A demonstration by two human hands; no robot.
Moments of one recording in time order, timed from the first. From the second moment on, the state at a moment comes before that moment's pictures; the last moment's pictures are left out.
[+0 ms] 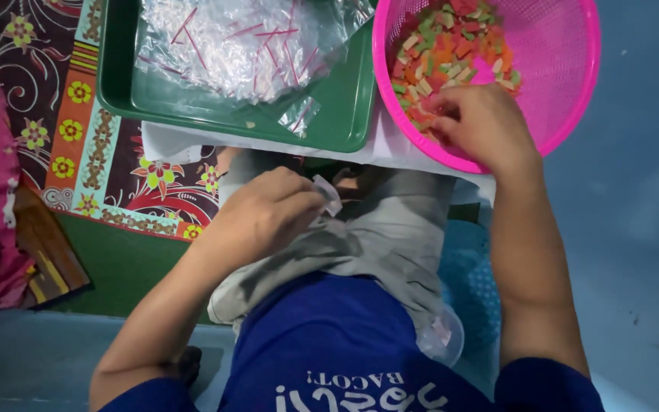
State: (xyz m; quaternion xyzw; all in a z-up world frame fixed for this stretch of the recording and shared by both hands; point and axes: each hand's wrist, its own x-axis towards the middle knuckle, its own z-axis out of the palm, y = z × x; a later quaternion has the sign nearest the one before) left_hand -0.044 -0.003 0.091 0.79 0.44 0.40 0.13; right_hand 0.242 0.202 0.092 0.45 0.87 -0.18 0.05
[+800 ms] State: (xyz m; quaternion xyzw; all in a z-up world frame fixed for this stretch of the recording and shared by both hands) left_hand -0.042 0.057 0.064 0.73 0.56 0.39 -0.01; right_hand 0.216 0.170 0.115 0.34 0.72 -0.49 -0.35
